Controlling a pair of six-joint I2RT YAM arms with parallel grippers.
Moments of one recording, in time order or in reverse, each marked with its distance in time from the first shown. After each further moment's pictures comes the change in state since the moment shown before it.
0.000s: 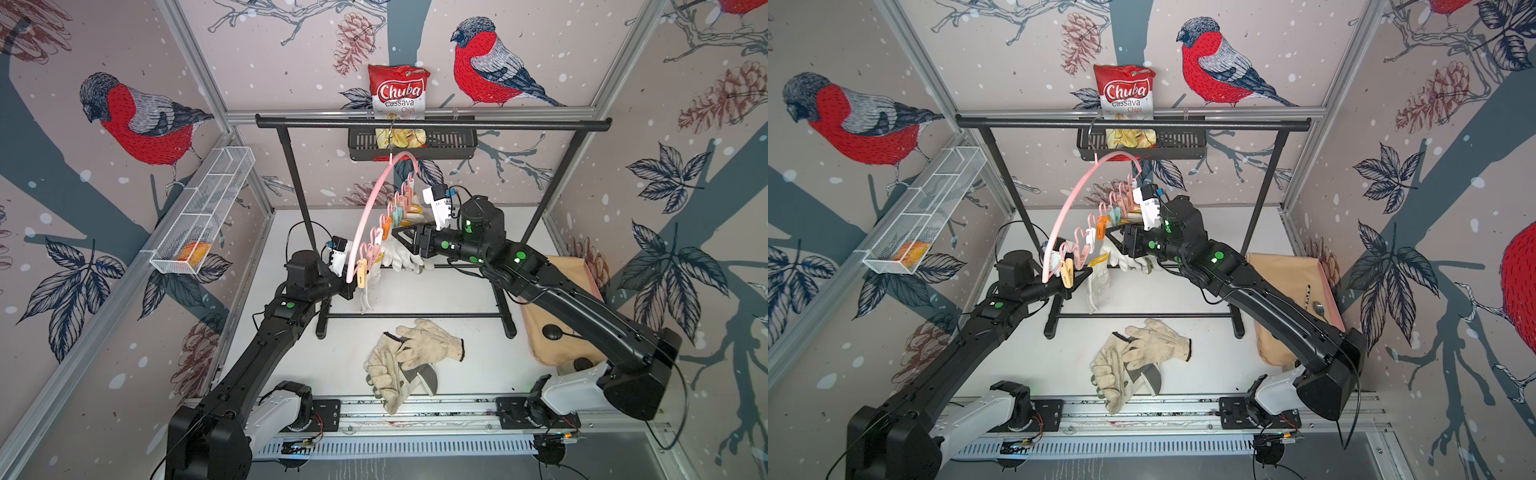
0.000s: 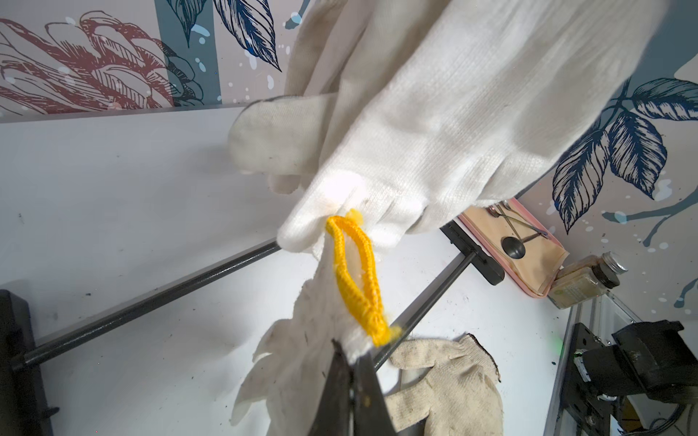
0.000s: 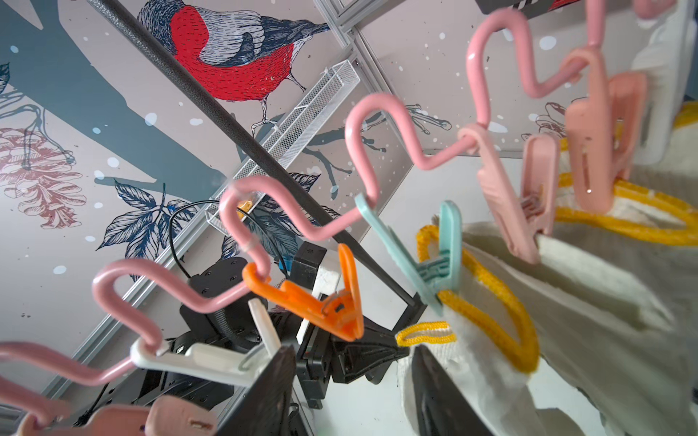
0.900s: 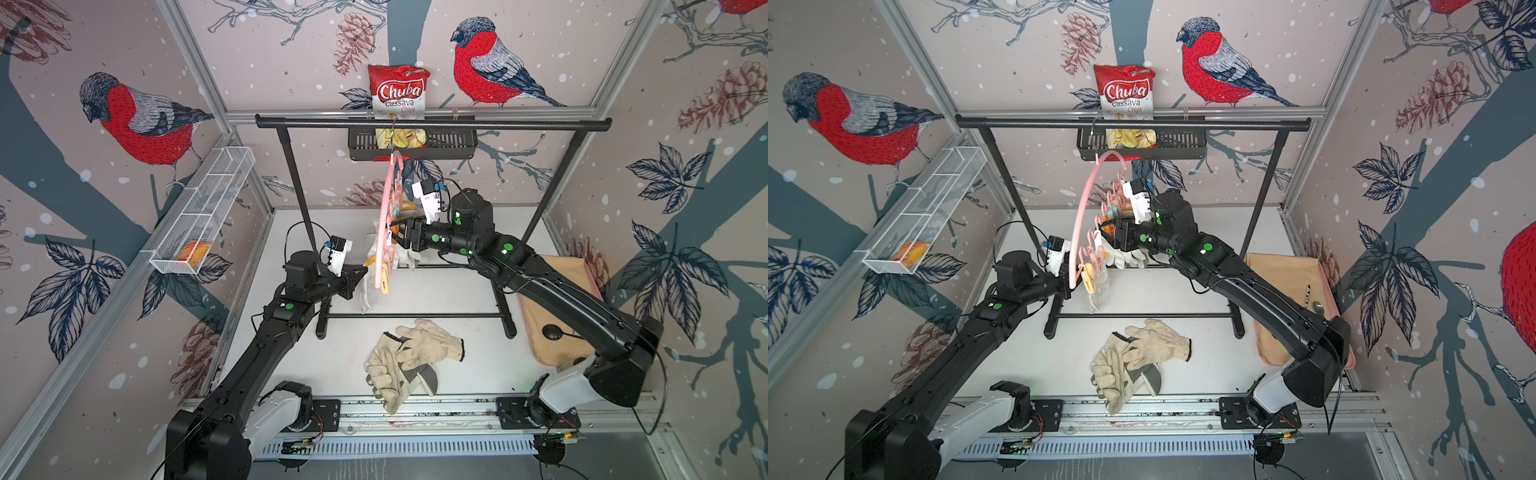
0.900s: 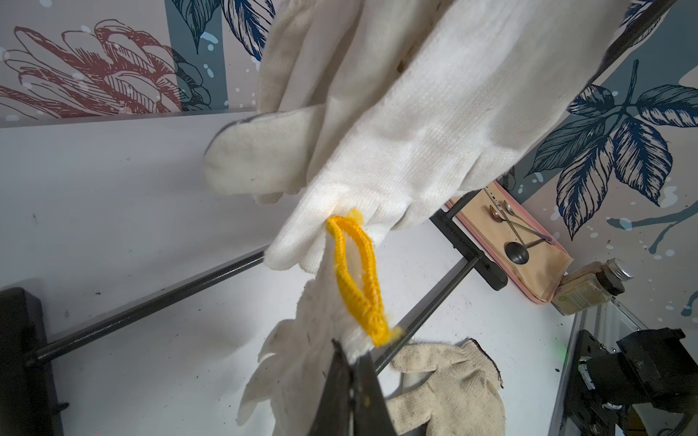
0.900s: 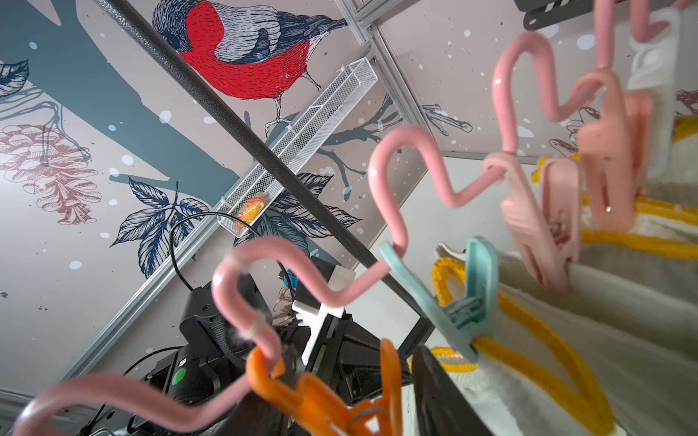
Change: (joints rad) left arm 0.000 -0.014 -0.002 0.000 -0.014 -0.010; right arm 0.001 0.090 0.080 0.025 -0.060 -0.008
